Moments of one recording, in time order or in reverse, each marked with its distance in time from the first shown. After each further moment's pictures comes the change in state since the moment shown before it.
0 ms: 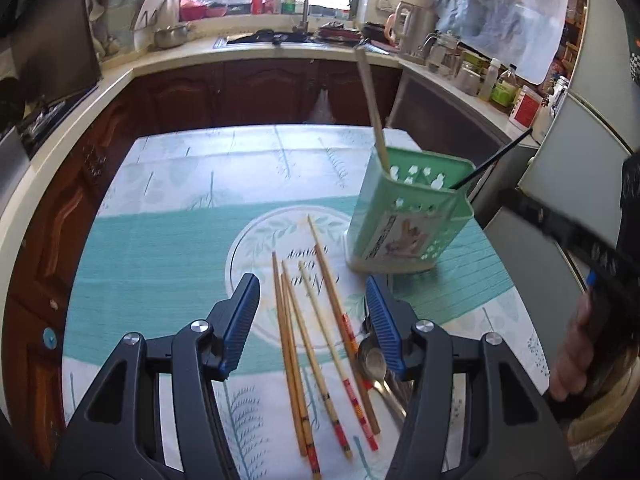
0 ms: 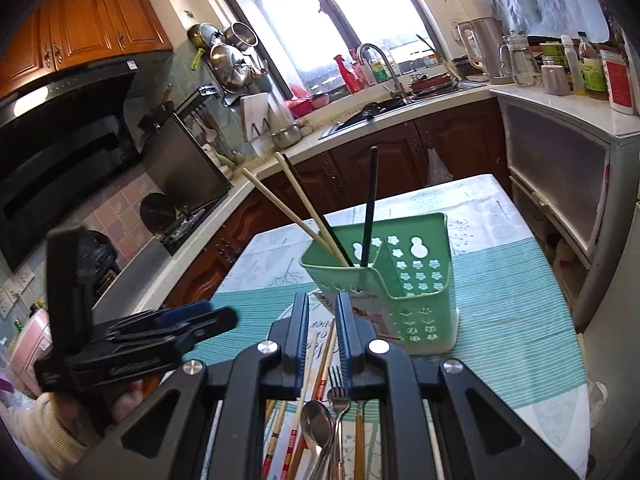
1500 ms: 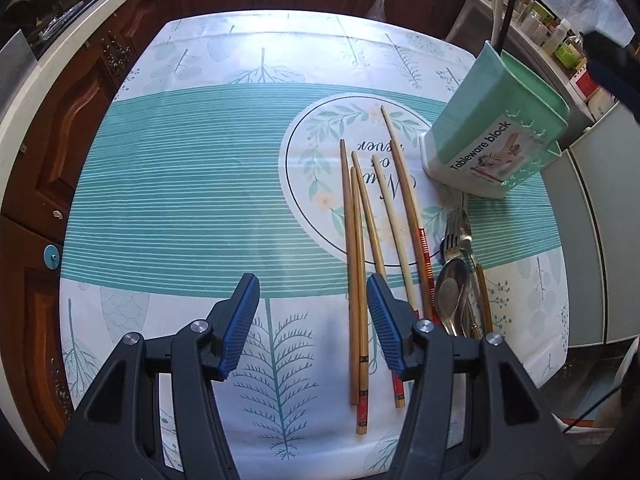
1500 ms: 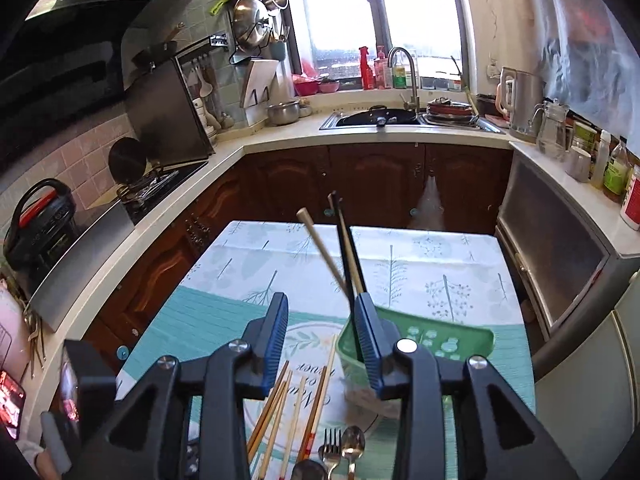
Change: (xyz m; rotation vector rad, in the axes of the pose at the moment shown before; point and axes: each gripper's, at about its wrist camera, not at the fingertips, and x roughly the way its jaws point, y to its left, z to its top) left arm 0.059 0.051 -0.025 -0.134 0.357 0.084; right arm 0.056 0.092 0.063 -0.244 0.122 -0.152
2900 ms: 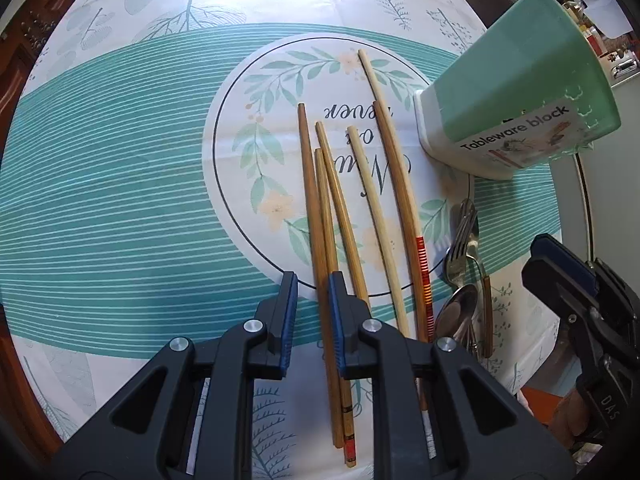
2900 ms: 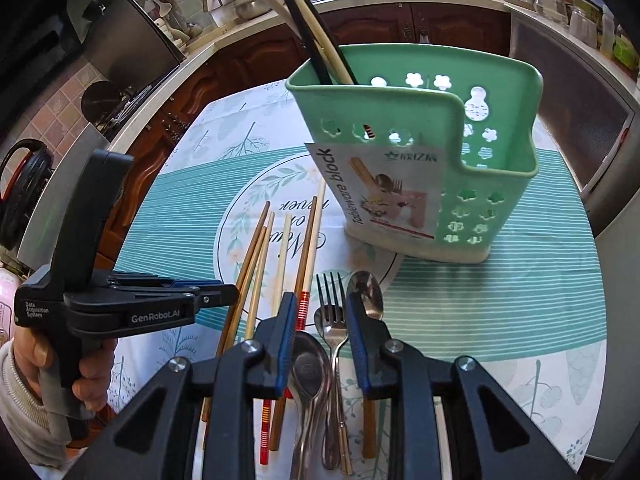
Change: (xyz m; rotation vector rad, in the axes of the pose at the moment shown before) left arm 0.095 -0.024 0.056 0.067 0.236 -0.126; right arm 0.062 -0.025 -0.112 0.156 0.363 0.045
